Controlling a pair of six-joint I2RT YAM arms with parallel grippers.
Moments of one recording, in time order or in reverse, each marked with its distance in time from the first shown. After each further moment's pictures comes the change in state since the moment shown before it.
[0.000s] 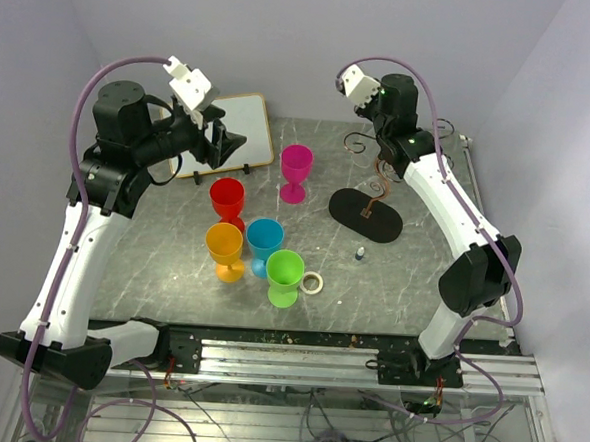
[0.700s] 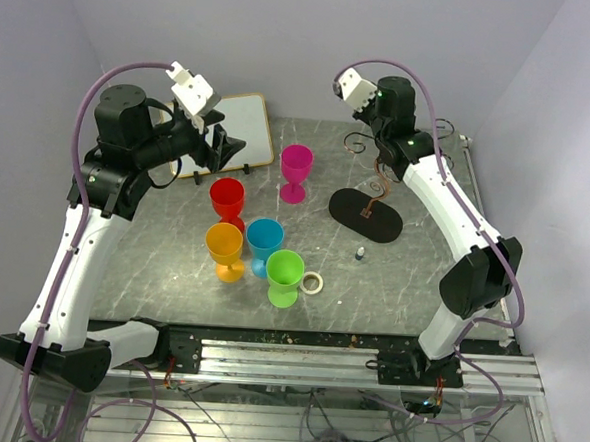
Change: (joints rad) left arm 0.000 -0.013 -0.026 -0.008 0.000 0.030; right arm 0.015 -0.014 -0.008 -0.041 -0.004 0.024
